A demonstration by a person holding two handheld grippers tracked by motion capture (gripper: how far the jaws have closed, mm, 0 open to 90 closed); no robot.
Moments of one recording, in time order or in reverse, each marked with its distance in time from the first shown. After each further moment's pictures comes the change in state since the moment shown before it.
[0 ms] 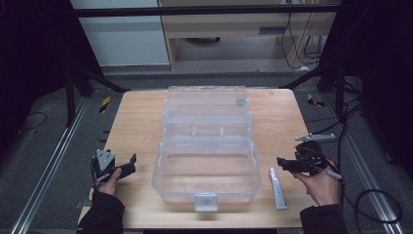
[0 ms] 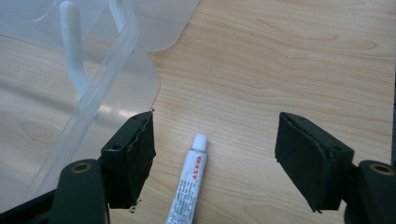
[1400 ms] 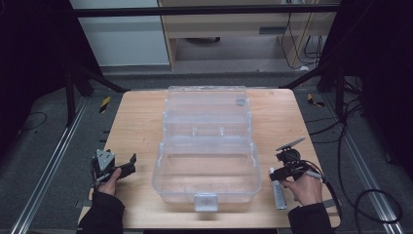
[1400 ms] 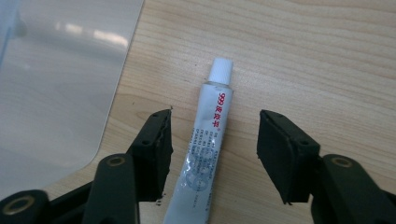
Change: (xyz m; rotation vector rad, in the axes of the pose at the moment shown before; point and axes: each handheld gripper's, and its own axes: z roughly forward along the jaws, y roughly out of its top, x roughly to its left) left arm 0.000 0.000 0.000 0.000 -0.002 -0.001; right arm 0.020 -0.011 0.052 0.369 -0.045 0.021
